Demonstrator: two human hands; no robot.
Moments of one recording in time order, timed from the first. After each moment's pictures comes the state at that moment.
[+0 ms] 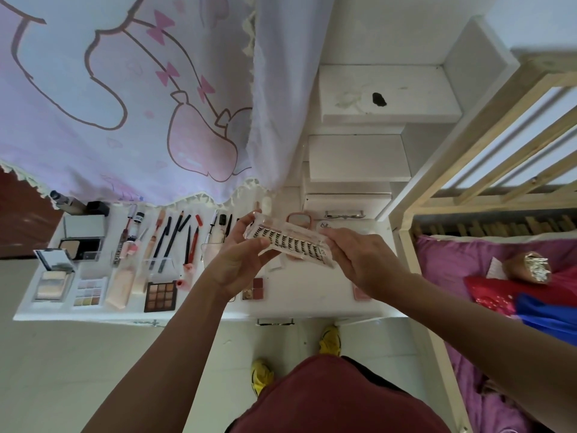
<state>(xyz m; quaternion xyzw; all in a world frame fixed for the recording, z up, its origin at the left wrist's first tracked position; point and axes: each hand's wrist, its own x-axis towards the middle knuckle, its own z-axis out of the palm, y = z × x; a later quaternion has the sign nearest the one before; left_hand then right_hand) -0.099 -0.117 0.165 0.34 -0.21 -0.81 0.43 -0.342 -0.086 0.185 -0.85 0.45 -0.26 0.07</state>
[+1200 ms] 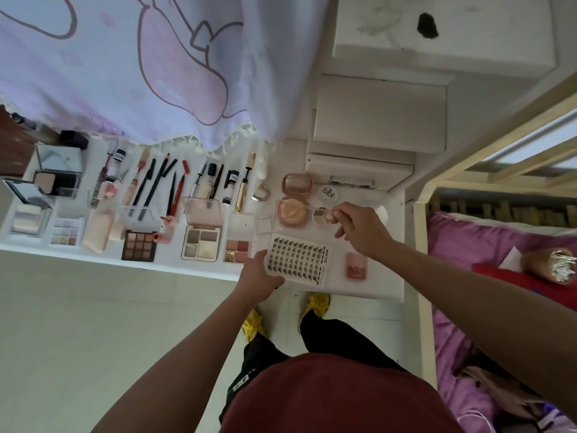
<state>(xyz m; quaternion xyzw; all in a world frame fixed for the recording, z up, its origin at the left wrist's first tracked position) -0.163 -0.066 0.035 0.73 -0.41 -0.55 0.05 -0.398 -0.150 0.054 -0.66 0.61 -0.14 0.41</state>
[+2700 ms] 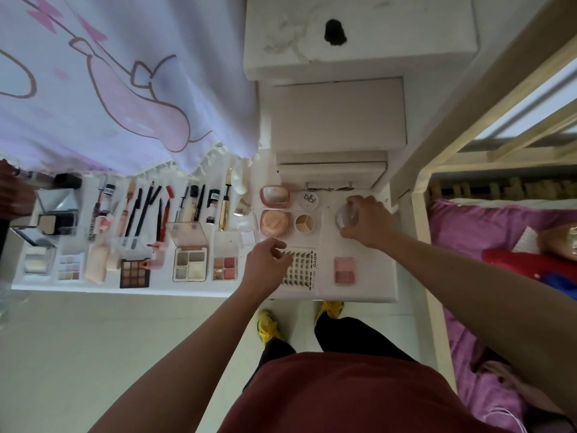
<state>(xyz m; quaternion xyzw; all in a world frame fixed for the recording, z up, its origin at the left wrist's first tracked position) -0.228 -0.107 0.080 0.74 -0.48 -0.46 0.11 -0.466 -0.175 0.012 -0.63 0.70 0.01 0.33</state>
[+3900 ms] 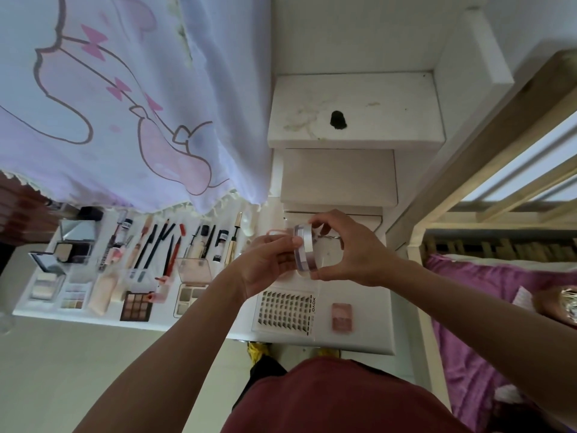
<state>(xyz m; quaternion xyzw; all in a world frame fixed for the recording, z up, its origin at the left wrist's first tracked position) -0.223 -0.171 0.156 0.47 -0.29 -0.77 0.31 -0.432 -0.181 0.162 -0.76 0.48 -0.18 0.39</state>
